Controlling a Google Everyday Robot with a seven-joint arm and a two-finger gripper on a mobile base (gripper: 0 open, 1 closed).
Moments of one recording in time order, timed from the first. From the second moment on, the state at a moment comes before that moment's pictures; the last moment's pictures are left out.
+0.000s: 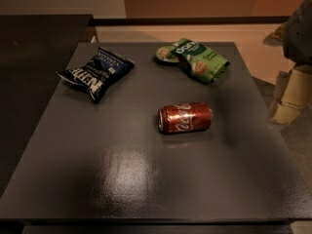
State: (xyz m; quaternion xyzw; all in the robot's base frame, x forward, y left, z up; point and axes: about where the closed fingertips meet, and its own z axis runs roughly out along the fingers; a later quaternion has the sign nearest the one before) arm 0.438 -0.217 0.976 -0.60 0.78 -0.03 0.16
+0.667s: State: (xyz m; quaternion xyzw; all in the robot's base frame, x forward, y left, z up) arm 0.437 -0.201 0.976 -0.62 0.77 -0.03 0.16
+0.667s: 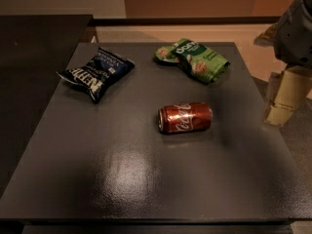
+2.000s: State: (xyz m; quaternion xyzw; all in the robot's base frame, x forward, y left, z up) arm 0.481 -0.126 0.921 -0.68 0.72 0.01 0.11
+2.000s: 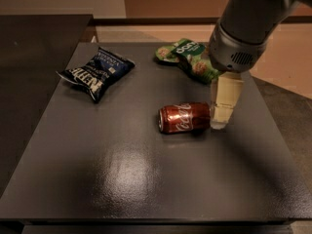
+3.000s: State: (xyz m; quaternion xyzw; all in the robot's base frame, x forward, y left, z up) arm 0.476 -0.118 0.867 -0.70 0.71 0.01 0.09
